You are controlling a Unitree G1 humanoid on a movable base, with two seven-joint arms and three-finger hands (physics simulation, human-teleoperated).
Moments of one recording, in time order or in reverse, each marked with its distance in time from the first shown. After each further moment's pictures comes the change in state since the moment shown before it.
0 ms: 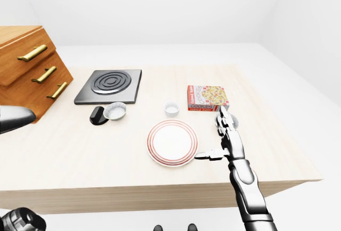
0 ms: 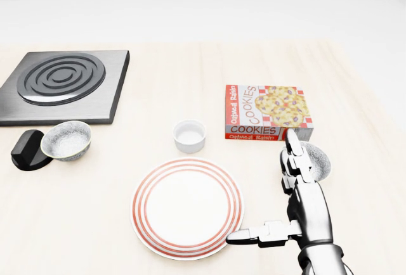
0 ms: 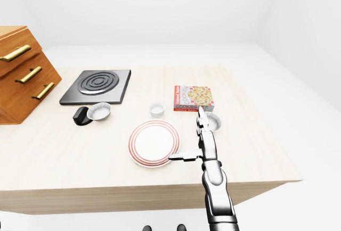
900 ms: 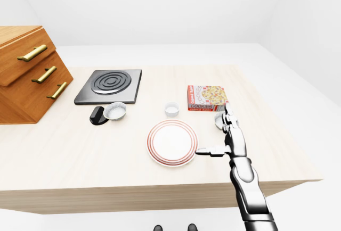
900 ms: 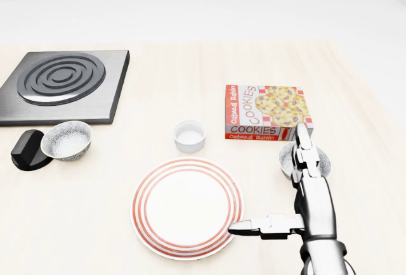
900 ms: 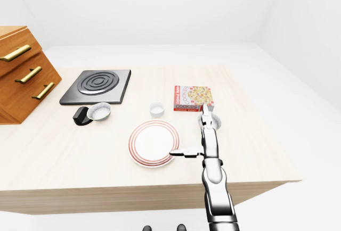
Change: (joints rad) left arm 0.751 -0.382 0.754 0.623 -0.446 0.000 0.036; right arm -0.007 0.005 0.004 -0.054 -0.070 0.055 -0.089
